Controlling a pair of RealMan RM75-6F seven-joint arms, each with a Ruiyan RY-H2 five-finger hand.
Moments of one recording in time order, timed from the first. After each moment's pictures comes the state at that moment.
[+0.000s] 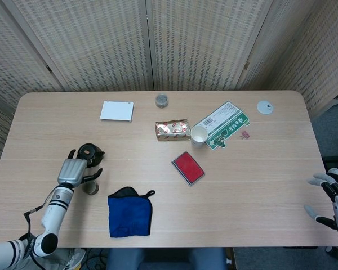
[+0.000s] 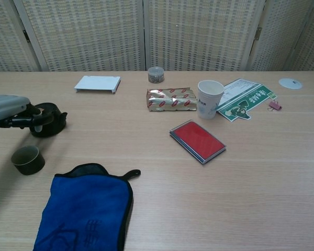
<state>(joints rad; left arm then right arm) -0.65 -1.46 -0.09 -1.48 0.82 1.02 0.58 -0.04 -0.98 0.02 -1.71 -1.60 1.61 0.09</state>
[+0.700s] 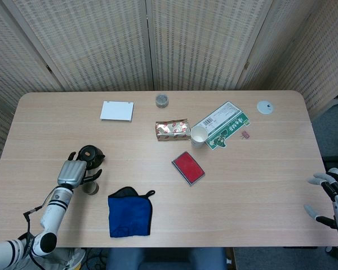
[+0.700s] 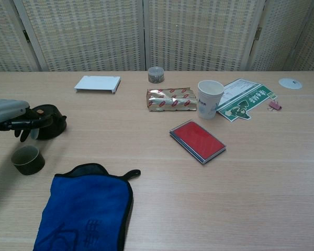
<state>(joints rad) -0.65 -1.45 -0.10 -1.46 0.80 0.97 0.54 -0.04 -0.98 0.03 -1.71 -1.59 1.61 0.09</state>
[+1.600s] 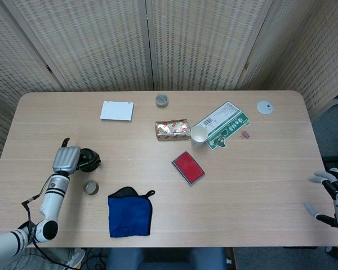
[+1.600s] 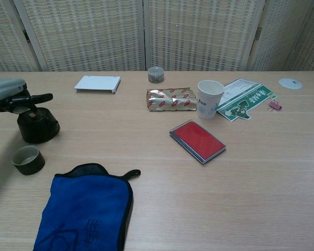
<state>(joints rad) -0.67 -1.51 -0.18 -1.27 0.86 0.96 0.38 -0.04 -0.98 0.04 -1.71 -1.59 1.61 0.10</state>
